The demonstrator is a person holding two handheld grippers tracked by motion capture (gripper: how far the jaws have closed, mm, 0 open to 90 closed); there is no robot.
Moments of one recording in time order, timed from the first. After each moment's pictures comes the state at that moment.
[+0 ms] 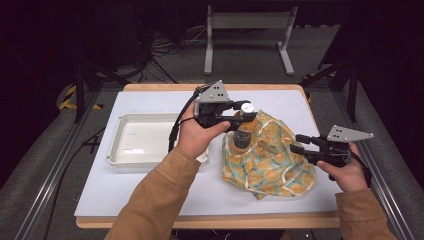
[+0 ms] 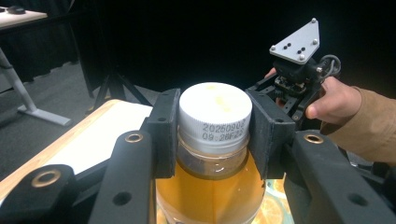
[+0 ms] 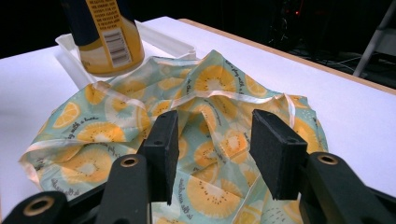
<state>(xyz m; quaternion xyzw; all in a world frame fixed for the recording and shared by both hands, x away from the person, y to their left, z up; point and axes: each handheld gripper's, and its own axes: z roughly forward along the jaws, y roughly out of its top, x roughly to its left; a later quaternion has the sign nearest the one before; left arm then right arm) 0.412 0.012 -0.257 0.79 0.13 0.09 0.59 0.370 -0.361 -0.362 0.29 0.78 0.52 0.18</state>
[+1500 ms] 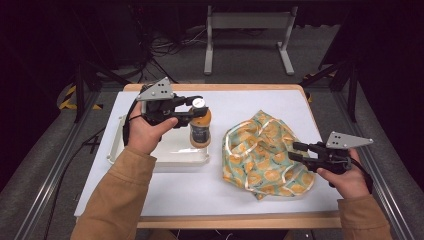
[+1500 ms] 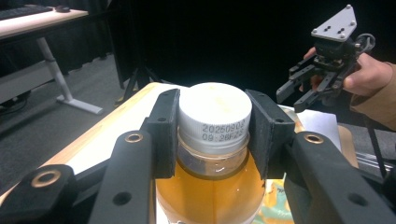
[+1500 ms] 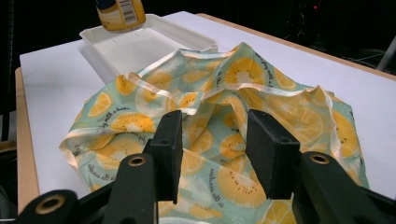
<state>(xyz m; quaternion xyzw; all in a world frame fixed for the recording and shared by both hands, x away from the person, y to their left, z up) 0.422 0.119 -0.260 0.79 0.15 0.13 0.59 0.354 -0.354 -0.364 0.28 0.79 0.52 0.16</state>
